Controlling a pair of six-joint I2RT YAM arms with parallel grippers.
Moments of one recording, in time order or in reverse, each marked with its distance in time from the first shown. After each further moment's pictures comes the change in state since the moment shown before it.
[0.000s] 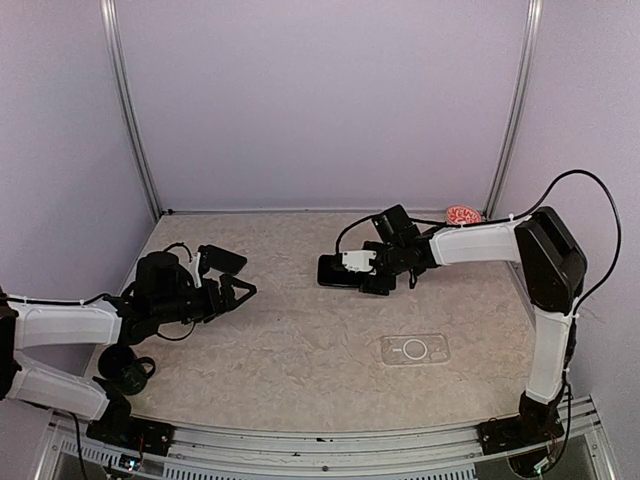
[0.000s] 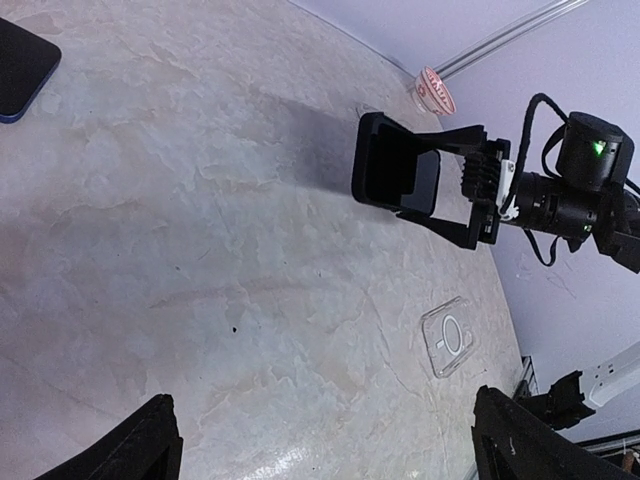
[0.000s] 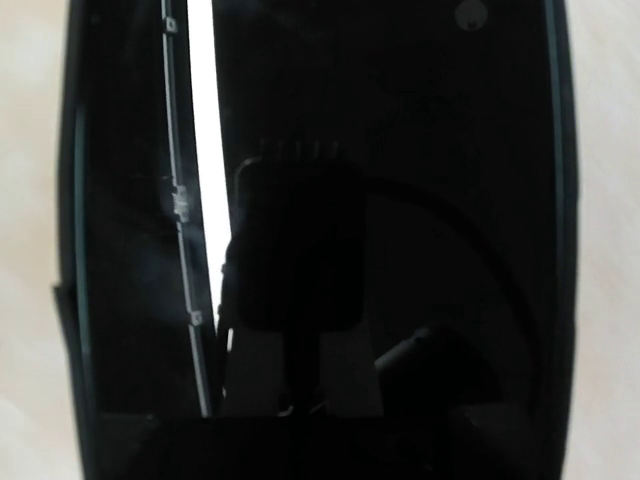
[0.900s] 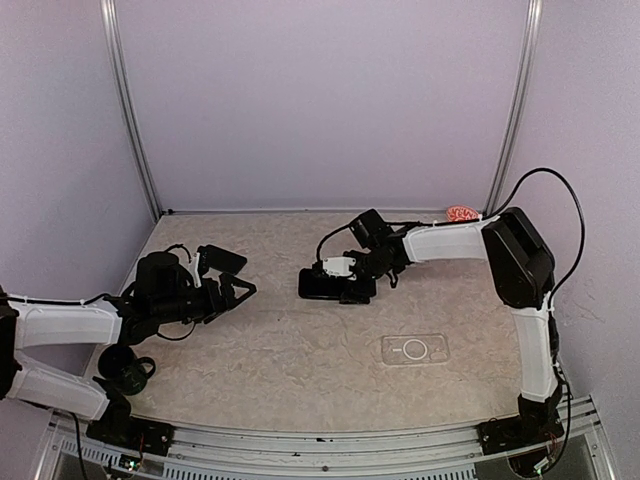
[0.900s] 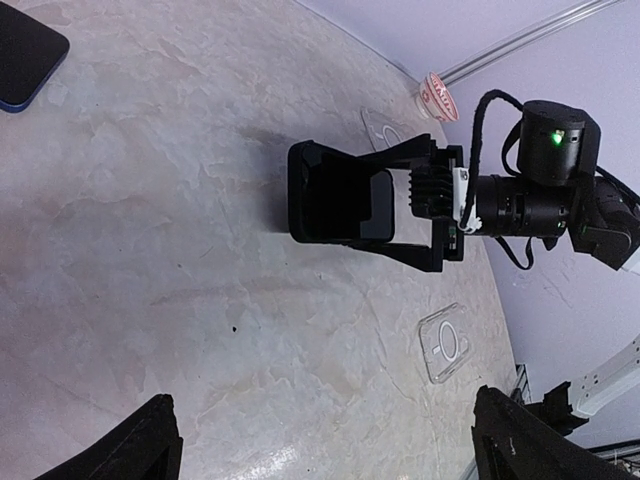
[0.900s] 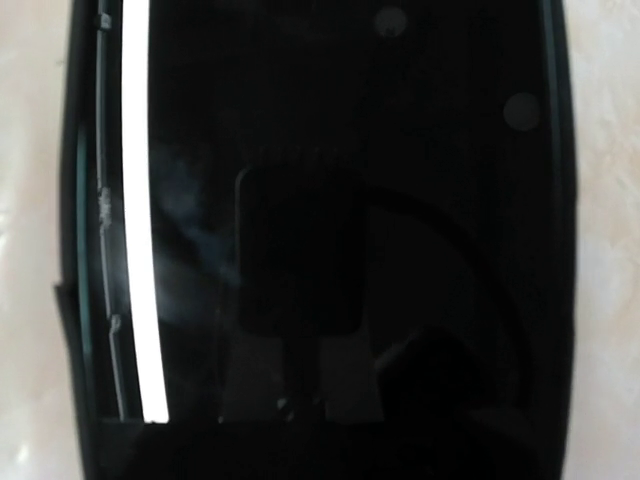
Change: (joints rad) left arm 0.000 0.003 0.000 0.002 -0.008 -0.036; right arm 0.049 0.202 0.222 -0.152 -0.138 0.050
